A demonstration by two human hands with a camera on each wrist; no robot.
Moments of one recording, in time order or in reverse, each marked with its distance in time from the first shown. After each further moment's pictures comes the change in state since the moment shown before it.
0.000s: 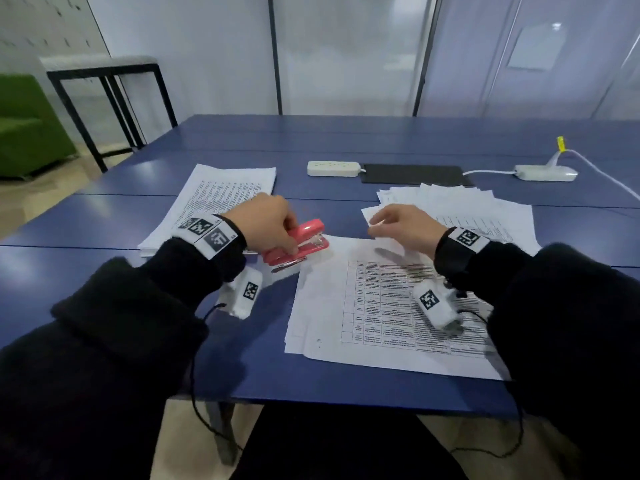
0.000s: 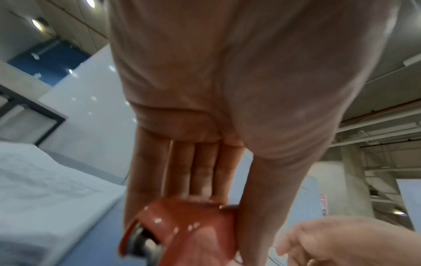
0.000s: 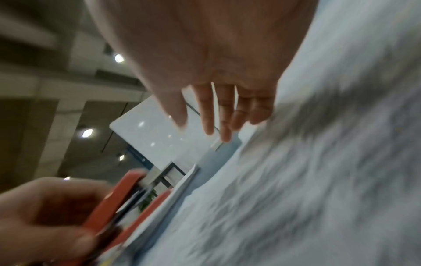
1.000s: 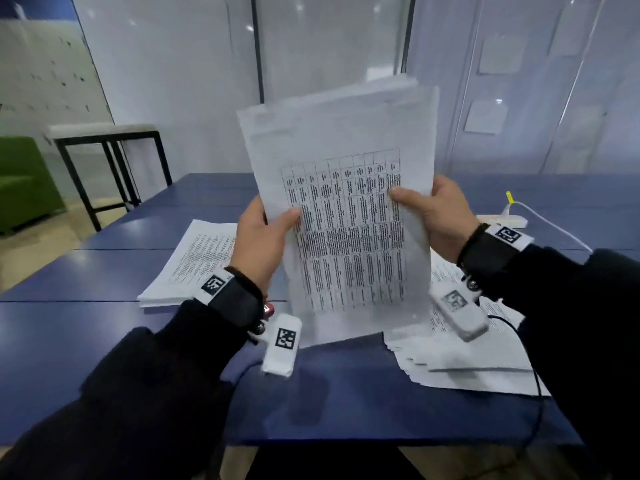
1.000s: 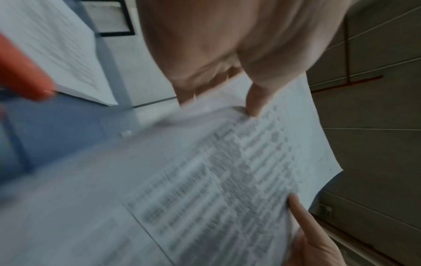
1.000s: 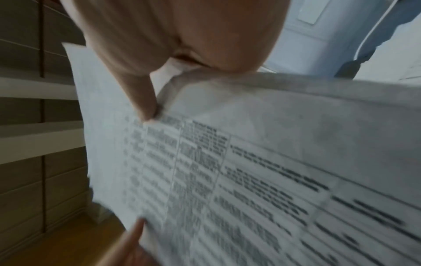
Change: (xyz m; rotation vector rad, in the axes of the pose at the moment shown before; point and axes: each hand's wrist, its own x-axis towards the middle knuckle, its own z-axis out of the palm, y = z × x) left_hand -0.035 0.058 -0.027 -1.439 0.638 0.125; right_hand -0.073 -0.082 -0.088 0.759 0.248 -0.401
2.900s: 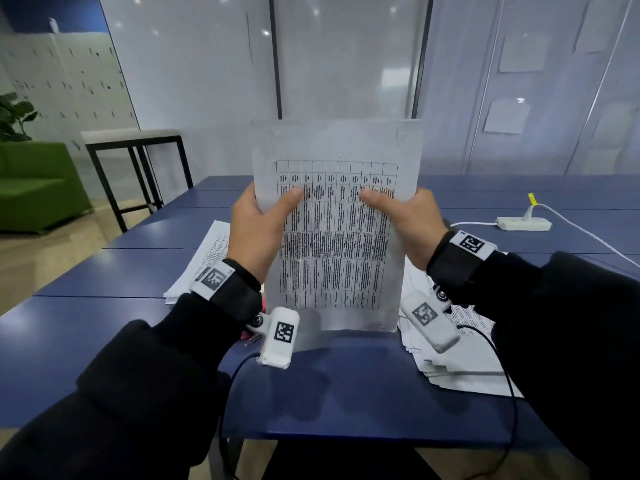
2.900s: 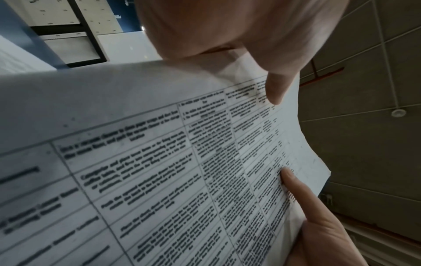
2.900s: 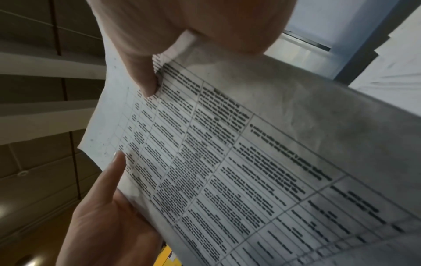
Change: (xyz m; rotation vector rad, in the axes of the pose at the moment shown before) left_hand -0.002 0.032 -0.022 0.084 0.078 0.095; right_hand -0.001 0.016 0.062 0.003 0.022 0.004
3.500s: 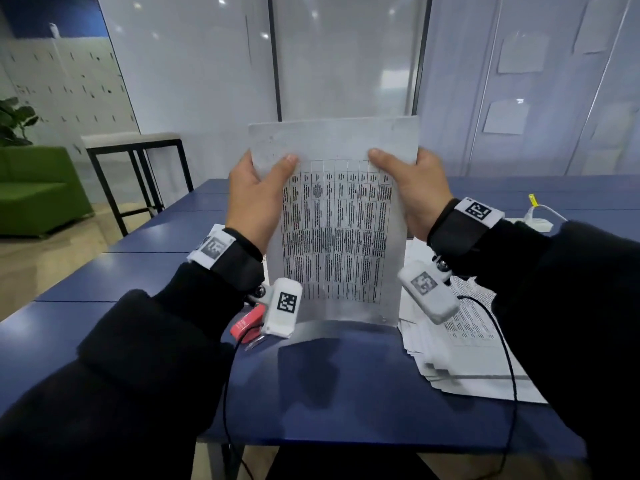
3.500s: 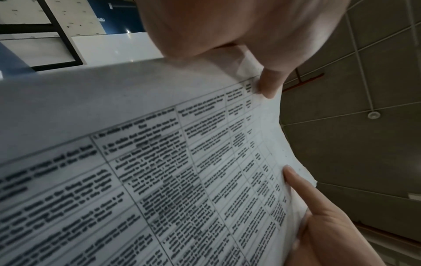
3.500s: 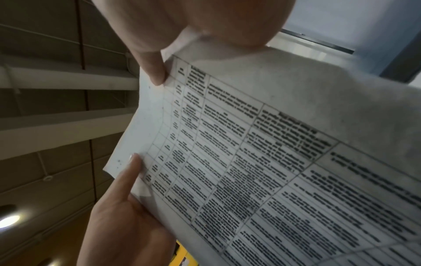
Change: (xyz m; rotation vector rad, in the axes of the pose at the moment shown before) left_hand 0.028 0.026 0.011 -0.063 0.016 0.138; right_hand 0.024 -0.038 0.009 0.045 0.053 -0.108
